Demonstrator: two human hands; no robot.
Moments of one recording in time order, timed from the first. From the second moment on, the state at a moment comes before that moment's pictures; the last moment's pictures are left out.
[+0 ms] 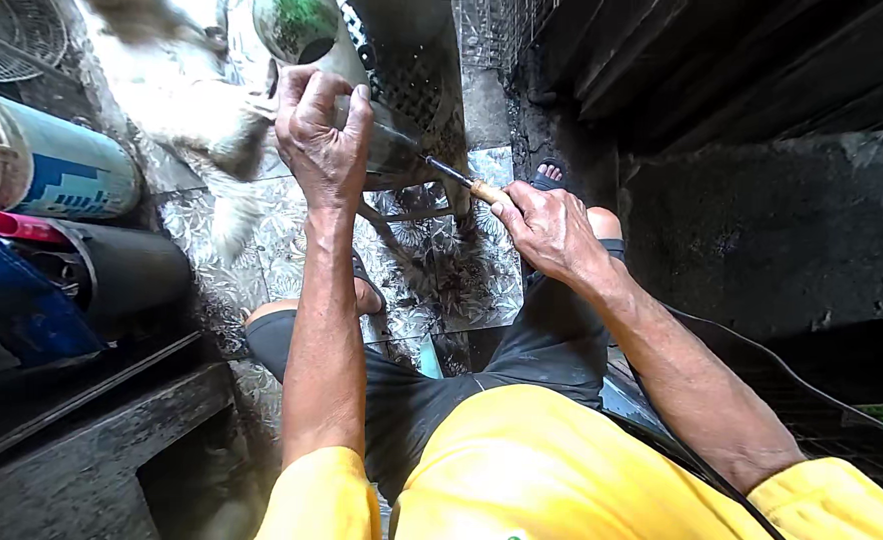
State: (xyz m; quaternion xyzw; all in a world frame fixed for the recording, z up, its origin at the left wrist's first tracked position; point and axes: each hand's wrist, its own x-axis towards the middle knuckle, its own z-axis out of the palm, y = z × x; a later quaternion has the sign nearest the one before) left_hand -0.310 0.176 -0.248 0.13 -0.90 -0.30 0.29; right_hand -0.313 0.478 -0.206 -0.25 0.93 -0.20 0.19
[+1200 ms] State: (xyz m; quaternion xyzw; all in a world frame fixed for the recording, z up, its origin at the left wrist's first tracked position) left_hand -0.306 0.197 -0.237 0.17 -0.92 -0.27 0.24; right_hand -0.302 0.456 -0.177 -0.25 0.94 -0.15 0.17
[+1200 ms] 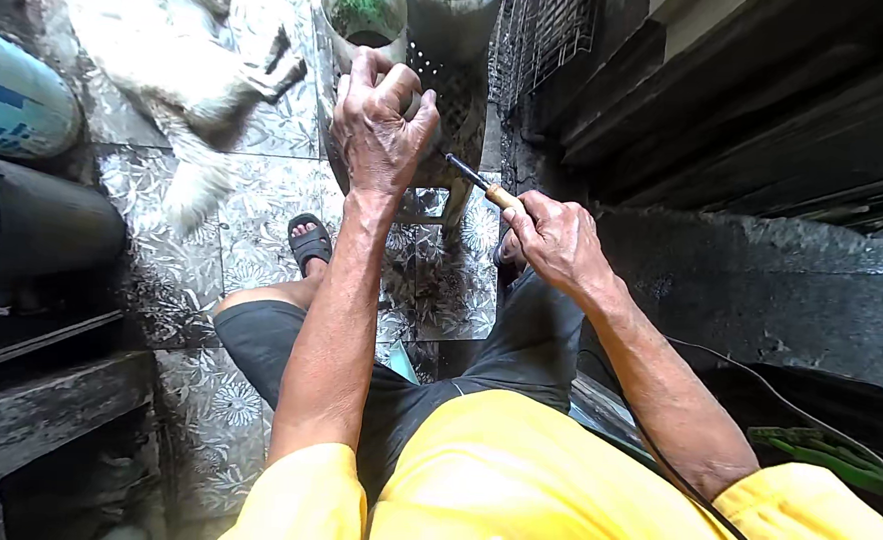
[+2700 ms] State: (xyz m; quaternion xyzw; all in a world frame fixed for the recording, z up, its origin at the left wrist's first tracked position) left_hand -0.304 0.188 -0.211 0.16 -0.95 -0.25 0.14; right_hand -0.290 0.495 -0.203 -0.24 0.91 -0.29 0.16
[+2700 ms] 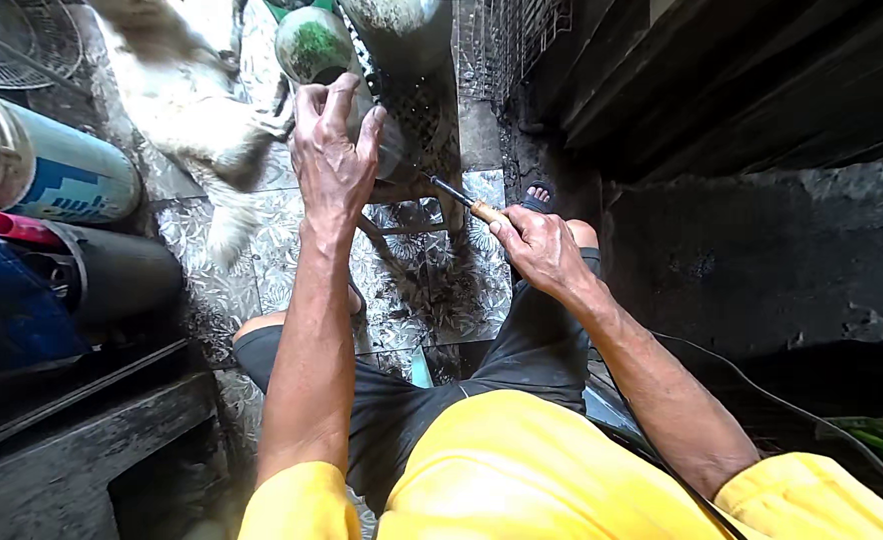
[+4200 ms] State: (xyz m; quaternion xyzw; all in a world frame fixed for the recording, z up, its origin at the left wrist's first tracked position) left_hand -0.332 0.206 -0.214 0.15 -0.96 -0.18 0.13; right_hand -0.300 0.463 -0.218 -0.20 0.92 -0.23 0.23
